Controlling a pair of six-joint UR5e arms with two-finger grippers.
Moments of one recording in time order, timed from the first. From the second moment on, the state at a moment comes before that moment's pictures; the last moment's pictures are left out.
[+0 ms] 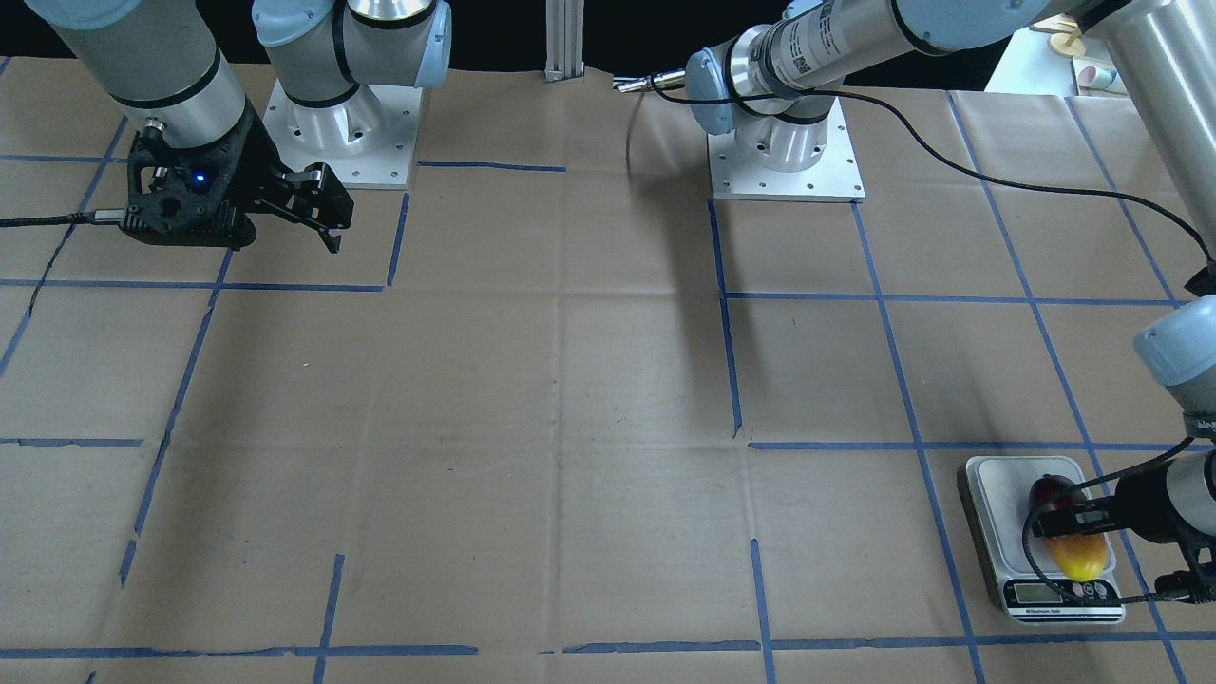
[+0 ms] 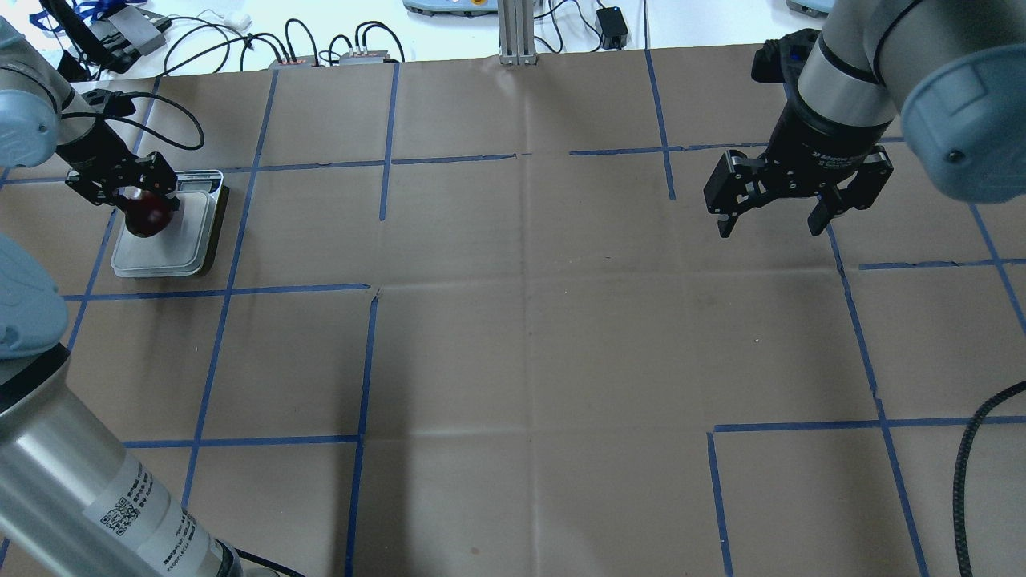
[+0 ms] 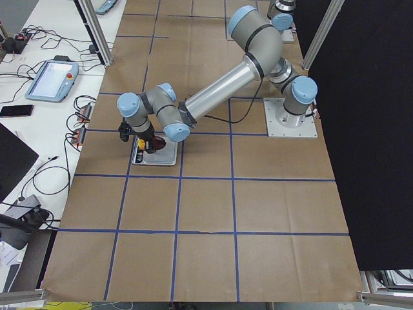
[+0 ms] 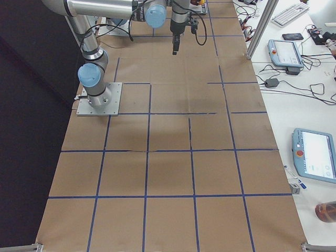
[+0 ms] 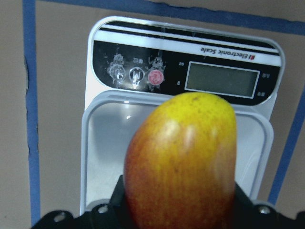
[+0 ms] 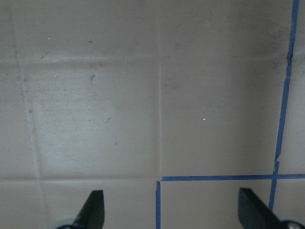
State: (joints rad) left arm -1.07 -2.27 -1.28 -1.28 1.58 0.36; right arm 1.53 -1.60 1.68 -1.57 -1.56 -0.02
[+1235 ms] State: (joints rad) left arm -1.38 -1.87 -1.30 -1.57 1.58 -0.08; right arm 1.53 -1.60 1.68 -1.57 -1.56 -0.02
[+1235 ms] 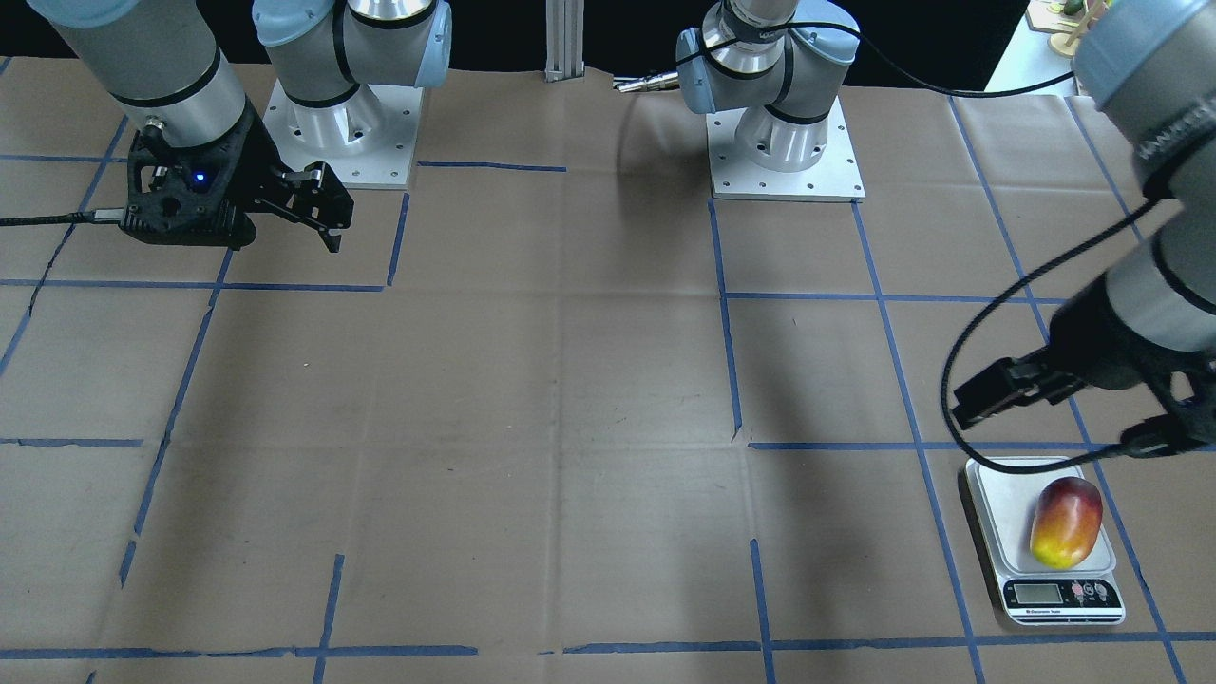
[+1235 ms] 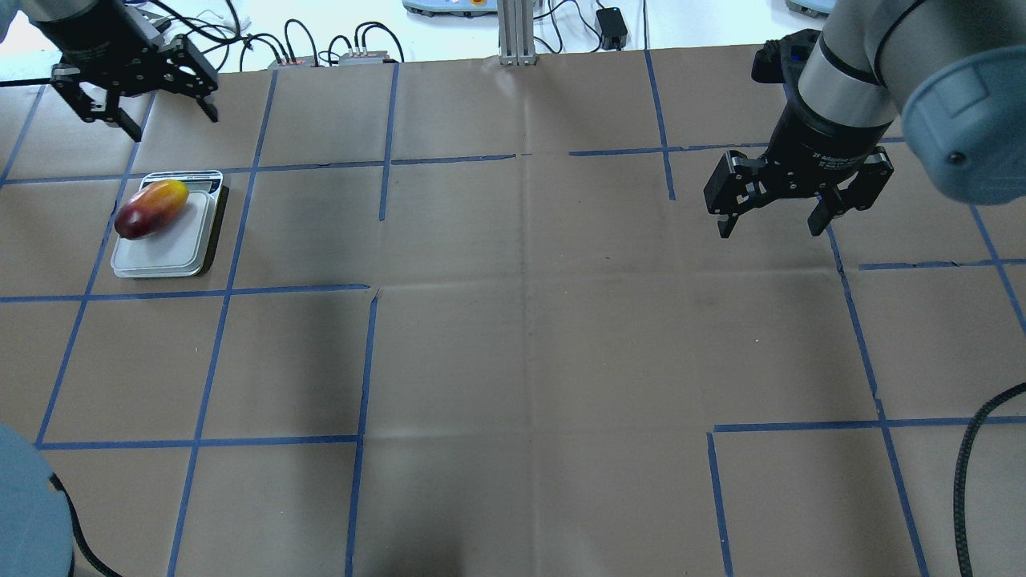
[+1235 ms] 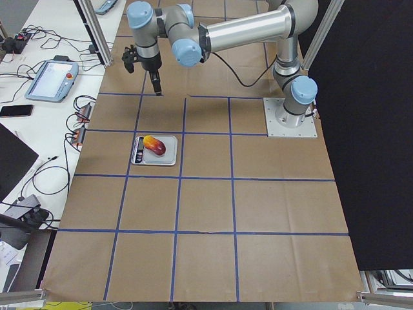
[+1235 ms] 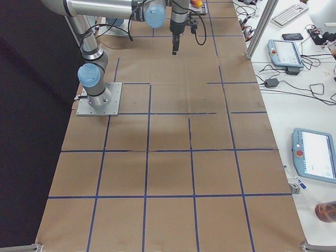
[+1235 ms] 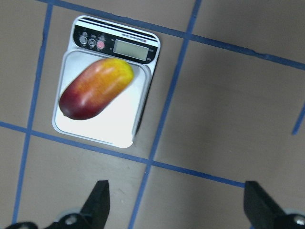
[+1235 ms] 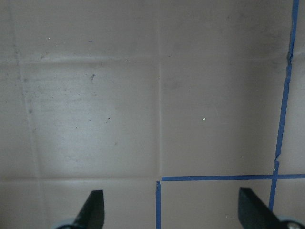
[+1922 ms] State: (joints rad) left arm -1.58 -1.66 -1.54 -1.58 1.58 -0.06; right arm 1.53 -1.60 1.68 -1.57 -1.56 -0.02
